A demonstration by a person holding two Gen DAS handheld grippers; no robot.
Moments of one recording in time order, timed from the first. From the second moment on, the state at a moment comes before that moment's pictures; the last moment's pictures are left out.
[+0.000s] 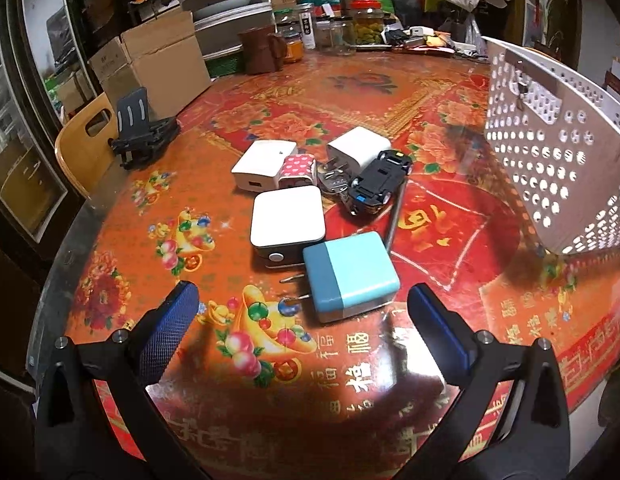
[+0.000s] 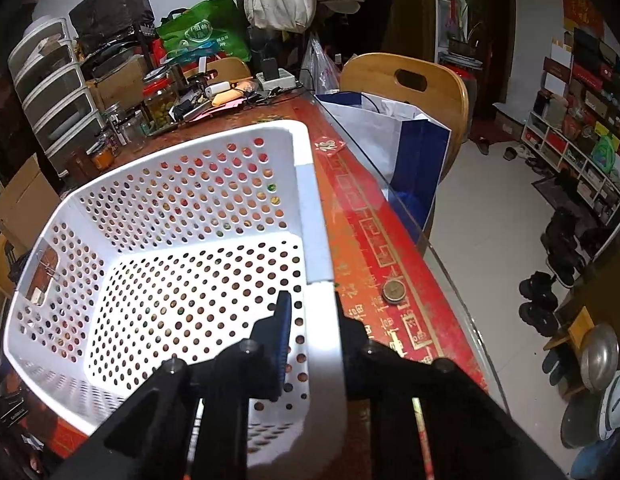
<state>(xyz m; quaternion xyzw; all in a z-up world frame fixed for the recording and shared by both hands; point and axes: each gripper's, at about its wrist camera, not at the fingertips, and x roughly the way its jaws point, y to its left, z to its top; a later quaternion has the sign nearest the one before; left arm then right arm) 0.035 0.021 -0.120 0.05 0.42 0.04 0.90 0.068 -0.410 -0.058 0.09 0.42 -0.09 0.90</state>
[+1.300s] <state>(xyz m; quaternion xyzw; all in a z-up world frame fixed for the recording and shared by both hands) 0.022 0.017 -0.073 0.06 0.35 0.05 0.93 0.073 -0.409 -0.064 0.09 0.42 -0.08 0.90</state>
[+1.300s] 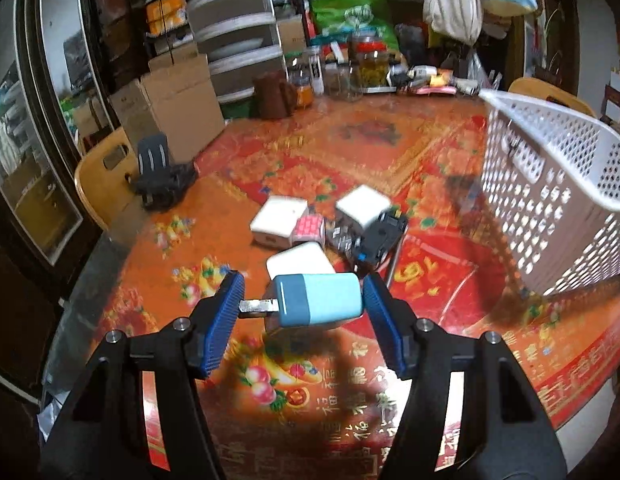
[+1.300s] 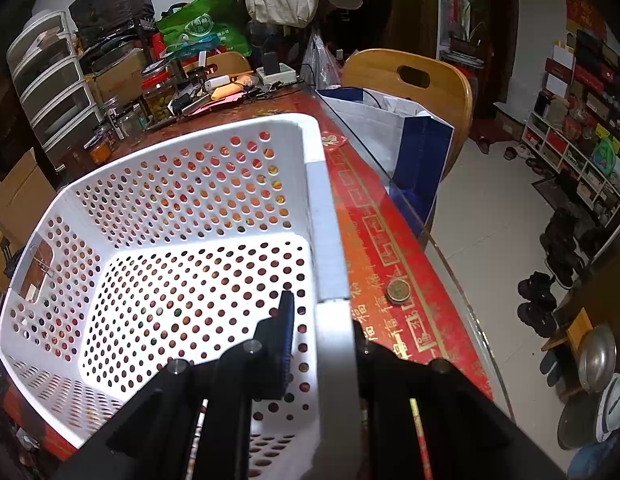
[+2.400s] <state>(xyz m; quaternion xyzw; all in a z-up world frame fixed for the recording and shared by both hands) 0.169 -0.049 -0.055 0.01 0.44 -0.11 0.89 0.075 -0.413 -0.063 0.10 0.42 -0.07 0.90</state>
